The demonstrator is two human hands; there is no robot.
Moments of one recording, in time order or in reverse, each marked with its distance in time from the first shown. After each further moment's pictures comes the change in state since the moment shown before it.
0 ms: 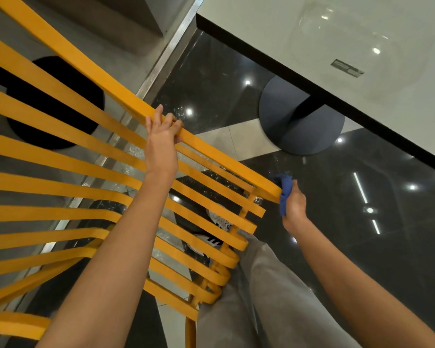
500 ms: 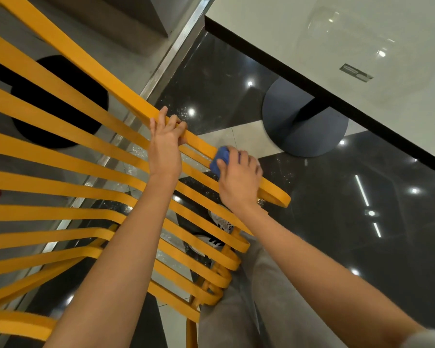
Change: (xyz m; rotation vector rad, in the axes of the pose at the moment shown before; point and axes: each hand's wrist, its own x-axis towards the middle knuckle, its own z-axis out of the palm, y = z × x) left_hand 0.006 -0.013 0.006 0.087 0.020 0.048; right_hand -0.078 -0.017 0.111 -1.130 0.030 -1.025
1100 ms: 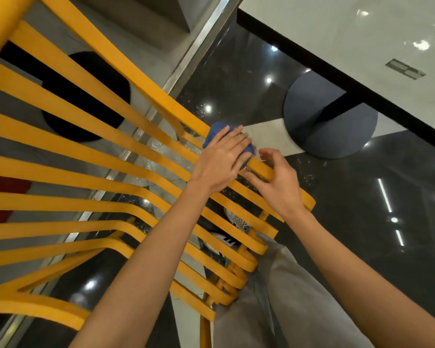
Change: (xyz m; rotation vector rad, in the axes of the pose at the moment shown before) left_hand -0.023 0.035 0.016 0.054 -0.217 0.498; right_hand 0.001 0.043 -0.017 0.436 -0.085 -0.095
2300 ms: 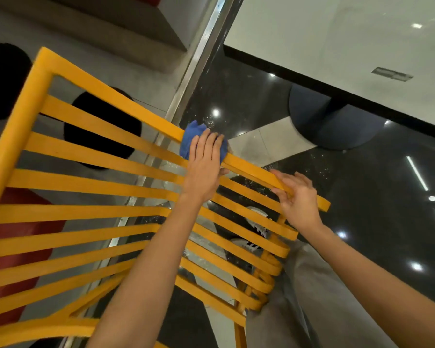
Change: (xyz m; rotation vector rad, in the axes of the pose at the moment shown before) left_hand -0.008 -0.043 -0.023 0.288 -0.119 -0.196; right_hand -0.016 0.014 -0.002 0.035 0.097 -0.078
